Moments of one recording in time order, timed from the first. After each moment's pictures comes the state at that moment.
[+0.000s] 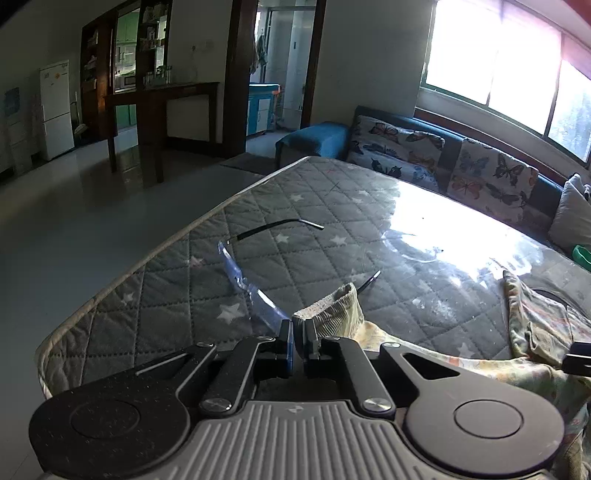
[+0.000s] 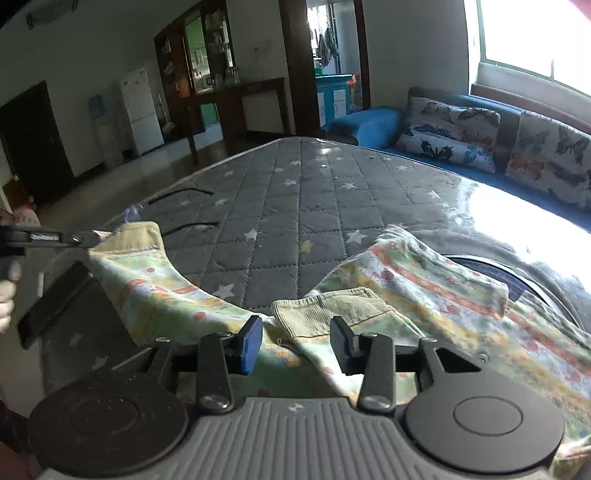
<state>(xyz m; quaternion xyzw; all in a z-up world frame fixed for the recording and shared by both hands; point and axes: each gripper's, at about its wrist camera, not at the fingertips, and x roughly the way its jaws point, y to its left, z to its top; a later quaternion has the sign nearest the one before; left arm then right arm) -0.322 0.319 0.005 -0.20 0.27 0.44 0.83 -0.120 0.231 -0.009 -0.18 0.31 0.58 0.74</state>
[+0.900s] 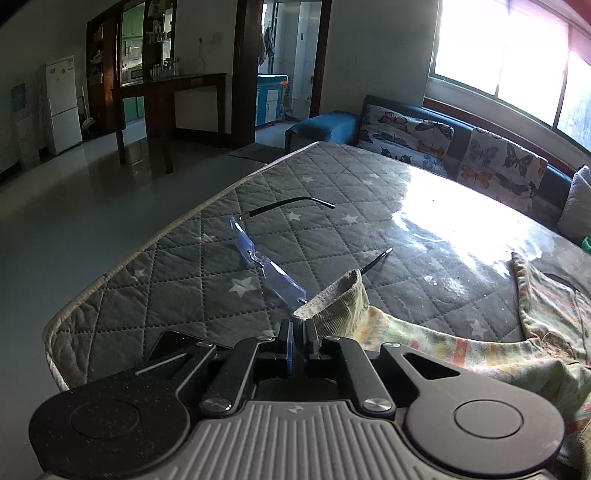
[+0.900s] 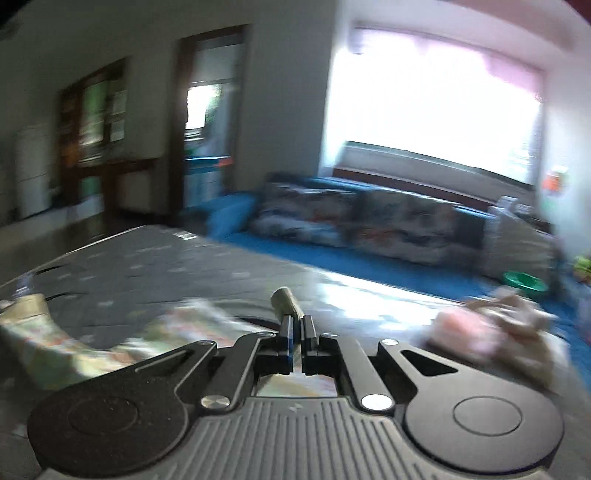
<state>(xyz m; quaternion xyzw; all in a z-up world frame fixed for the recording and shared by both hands) -0.327 0.309 -0.008 -0.20 0.29 0.45 0.82 -0.080 0.051 0.070 -0.12 0.17 0.39 0.90</state>
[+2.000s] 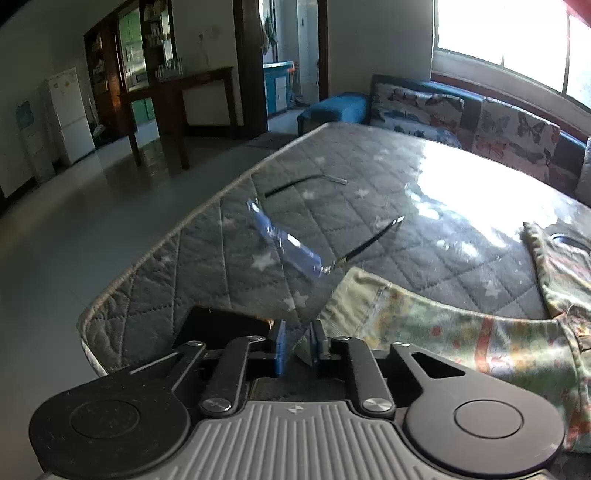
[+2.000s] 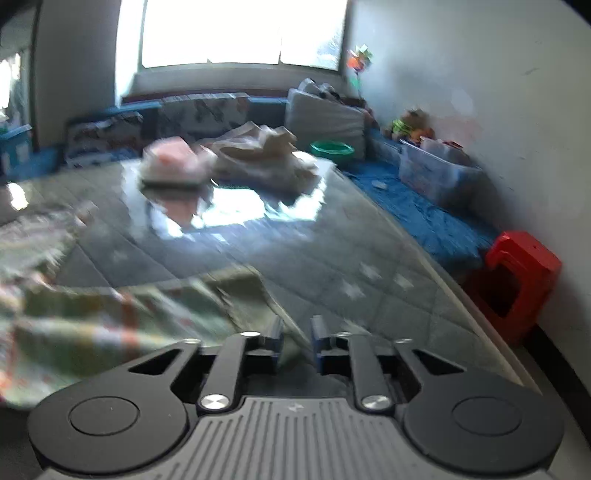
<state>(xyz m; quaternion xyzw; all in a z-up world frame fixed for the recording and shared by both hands) -0.332 0.290 -0.002 -0.17 0.33 0.47 0.80 -0.051 -0.167 -0.021 -0.08 0.31 0.12 0.94</state>
